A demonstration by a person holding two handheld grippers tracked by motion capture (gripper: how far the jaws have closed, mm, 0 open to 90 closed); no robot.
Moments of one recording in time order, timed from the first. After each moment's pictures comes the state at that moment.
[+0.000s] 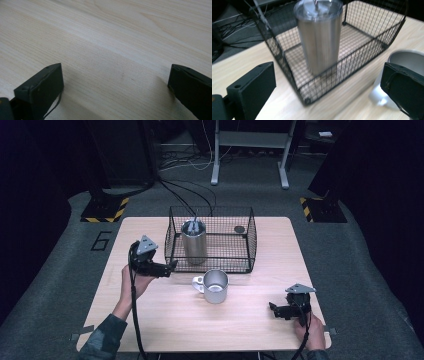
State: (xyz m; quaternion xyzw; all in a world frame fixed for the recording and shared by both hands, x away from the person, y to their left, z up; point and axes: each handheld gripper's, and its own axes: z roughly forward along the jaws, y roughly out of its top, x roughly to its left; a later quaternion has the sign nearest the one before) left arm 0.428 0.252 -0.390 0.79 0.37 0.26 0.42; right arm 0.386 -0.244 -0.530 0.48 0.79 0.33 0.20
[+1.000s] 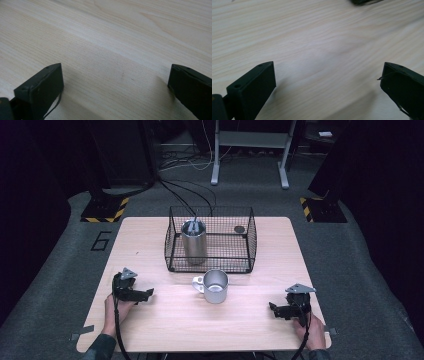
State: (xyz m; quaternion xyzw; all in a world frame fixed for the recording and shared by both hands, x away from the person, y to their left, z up) left arm 0.431 0.341 -0.529 0.79 0.48 0.21 0.32; right arm 0.386 -0.244 -0.530 0.48 0.79 0.33 0.20
